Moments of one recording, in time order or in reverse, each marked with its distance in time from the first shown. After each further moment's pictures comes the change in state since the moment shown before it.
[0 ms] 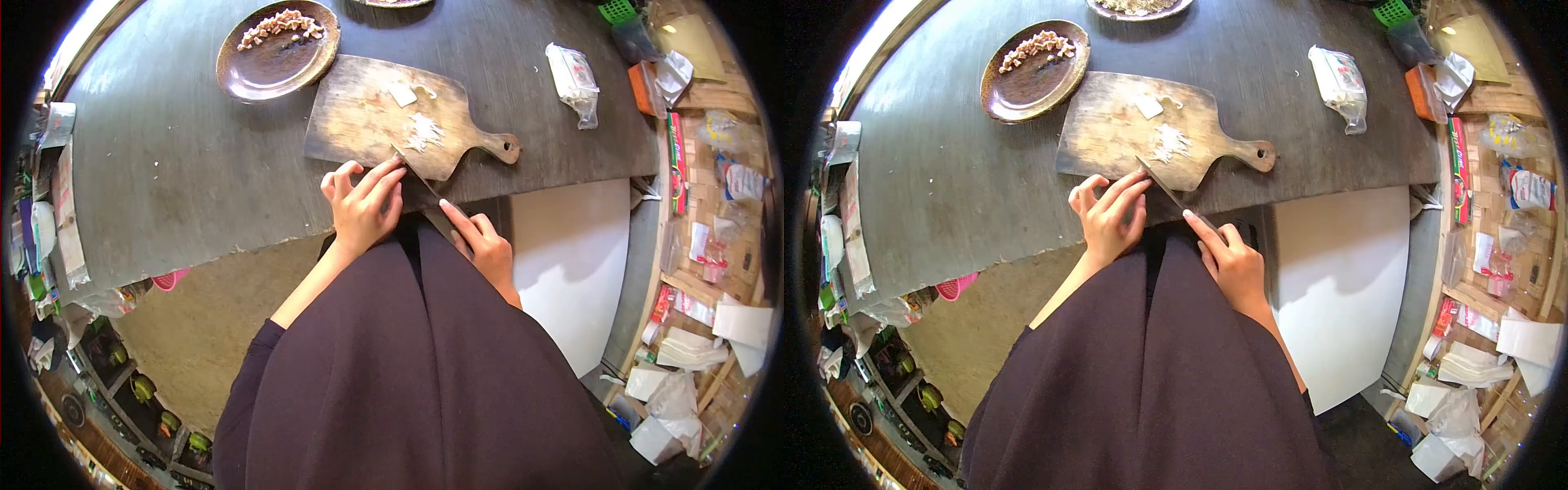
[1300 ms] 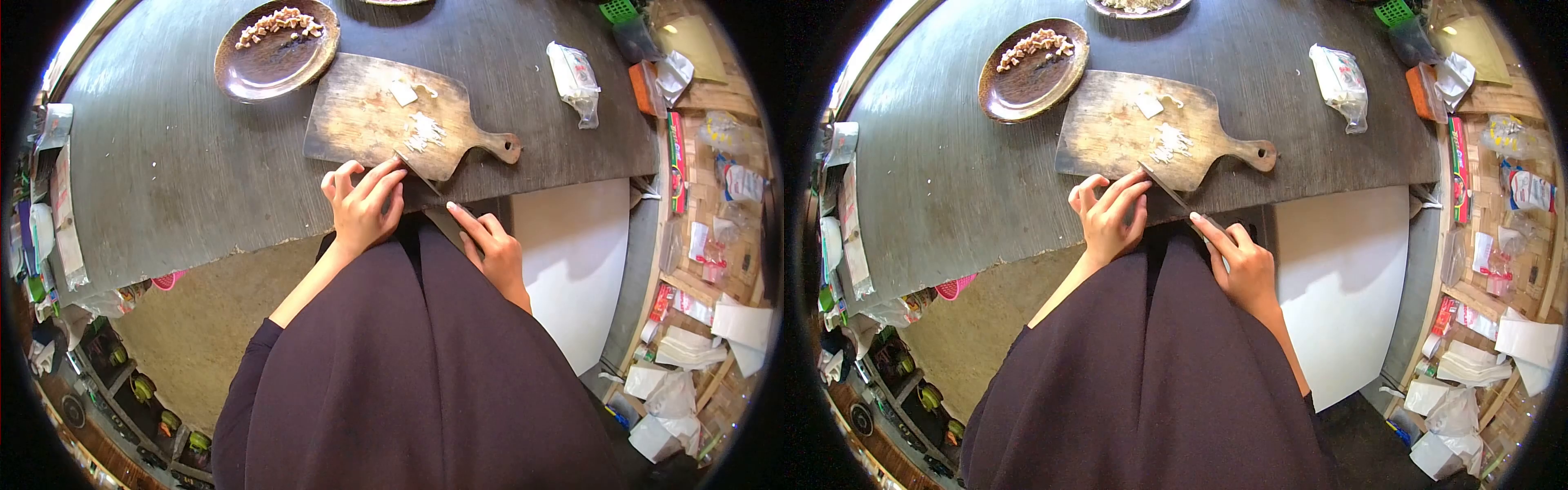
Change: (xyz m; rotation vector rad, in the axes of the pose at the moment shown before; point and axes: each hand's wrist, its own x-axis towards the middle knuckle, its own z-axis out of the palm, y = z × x) left_hand 0.000 -0.001 0.002 -0.002 -0.004 -0.002; right_hand 0.003 0.005 -0.016 0.035 -0.045 -0.027
